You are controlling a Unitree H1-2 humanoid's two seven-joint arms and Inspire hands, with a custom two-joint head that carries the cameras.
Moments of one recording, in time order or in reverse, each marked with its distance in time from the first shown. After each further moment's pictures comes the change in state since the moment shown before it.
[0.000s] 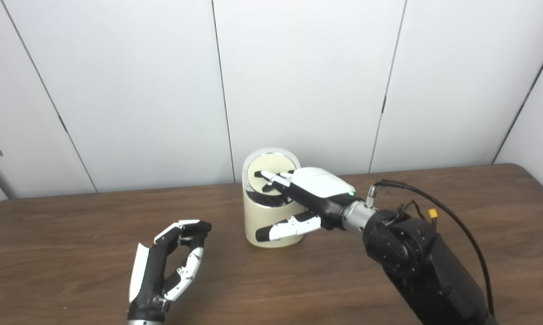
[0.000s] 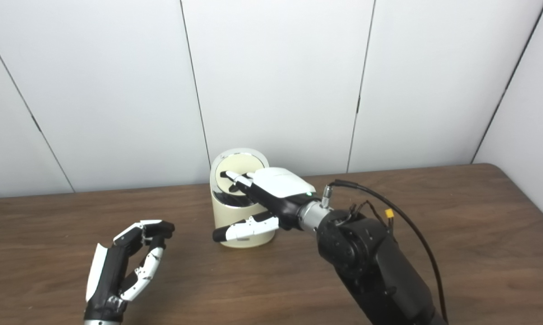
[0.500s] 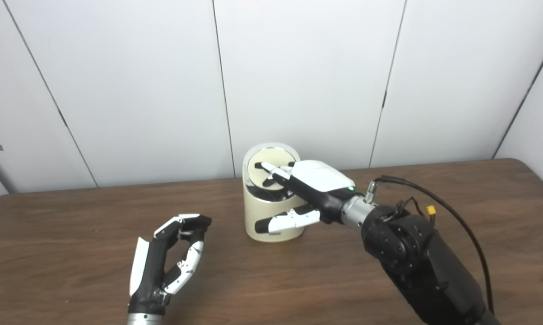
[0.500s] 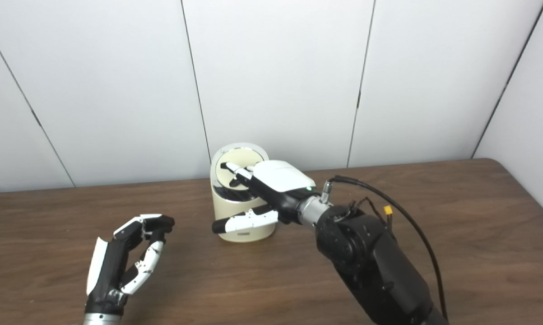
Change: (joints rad) left arm 0.000 0.000 -0.001 -0.001 0.003 0.011 0.000; right arm 0.008 0.001 0.007 0.015 0.003 -0.012 -0.052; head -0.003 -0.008
